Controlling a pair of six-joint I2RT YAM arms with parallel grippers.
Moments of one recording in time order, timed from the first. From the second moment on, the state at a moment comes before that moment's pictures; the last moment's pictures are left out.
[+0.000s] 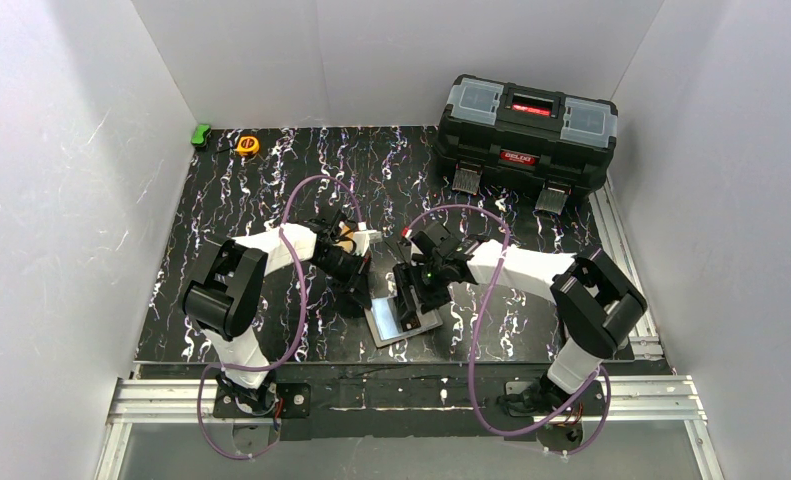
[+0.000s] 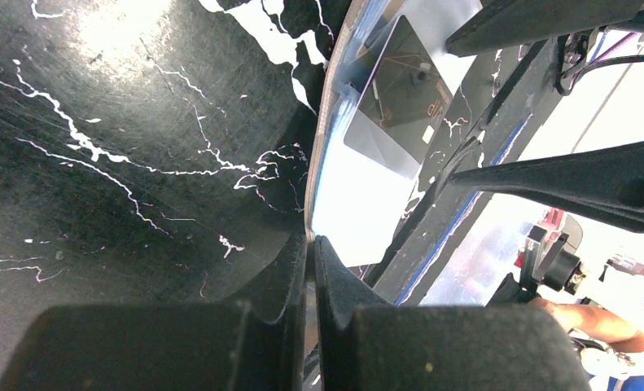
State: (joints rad) left arm -0.42 1.74 0.96 -0.63 0.76 0.05; right arm 0.83 1.66 0.99 -0.44 -0.35 0.51
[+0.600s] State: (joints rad) left arm -0.42 1.71 0.96 -0.63 0.74 0.04; right arm 0.85 1.64 0.98 -0.51 -0.32 0.49
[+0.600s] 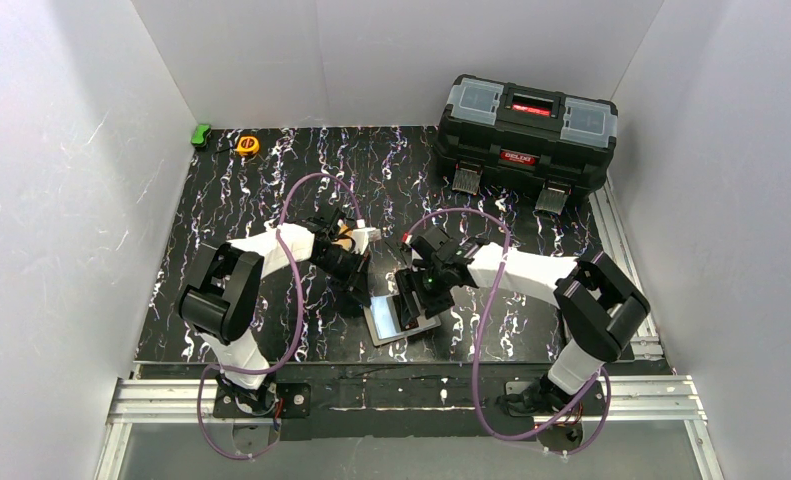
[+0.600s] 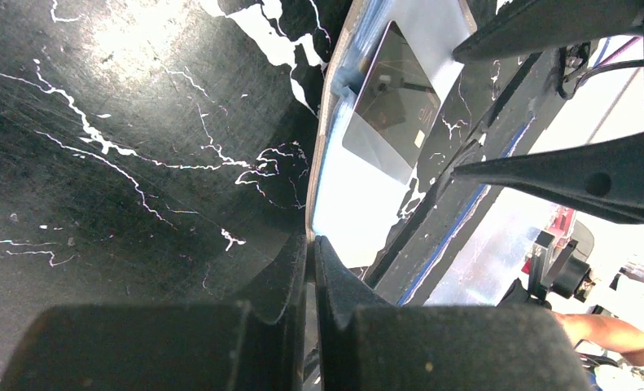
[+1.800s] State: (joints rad) left arm -0.42 1.71 0.96 -0.60 0.71 0.01; right arm 0.88 1.69 1.01 -0.44 -0.37 0.46
